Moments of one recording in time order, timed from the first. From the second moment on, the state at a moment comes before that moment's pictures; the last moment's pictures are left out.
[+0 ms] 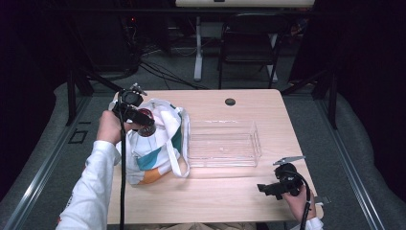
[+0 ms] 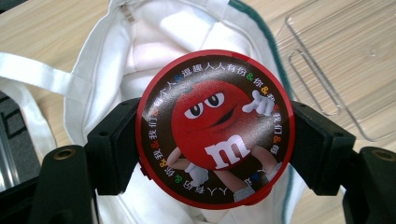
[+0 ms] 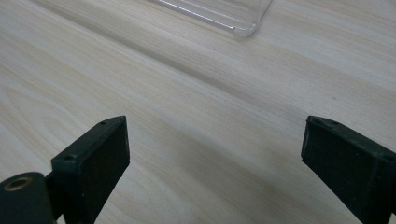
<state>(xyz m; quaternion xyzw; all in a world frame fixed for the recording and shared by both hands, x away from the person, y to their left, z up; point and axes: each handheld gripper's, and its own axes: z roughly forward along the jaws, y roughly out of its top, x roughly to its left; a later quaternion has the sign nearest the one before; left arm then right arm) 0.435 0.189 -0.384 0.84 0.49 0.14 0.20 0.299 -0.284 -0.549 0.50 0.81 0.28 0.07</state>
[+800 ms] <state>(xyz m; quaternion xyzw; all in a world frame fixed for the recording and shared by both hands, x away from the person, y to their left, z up) 0.431 0.153 -0.368 0.86 0.45 0.14 0.21 0.299 -0.284 -0.549 0.50 0.82 0.28 0.07</state>
